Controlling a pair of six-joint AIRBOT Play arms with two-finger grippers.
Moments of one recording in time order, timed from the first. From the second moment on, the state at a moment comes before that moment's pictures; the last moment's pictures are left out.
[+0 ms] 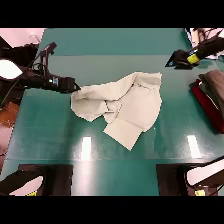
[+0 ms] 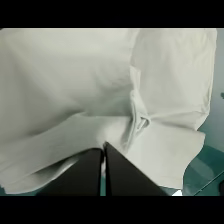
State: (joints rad) left arm -0.16 -1.14 1.20 0.95 -1.12 -1.41; right arm -0.11 -1.79 1.97 -1.11 1.51 1.47
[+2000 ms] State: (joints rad) left arm -0.16 -0.85 2.10 1.27 -1.12 -1.50; right arm -0.13 -0.94 2.10 -1.22 1.21 1.52
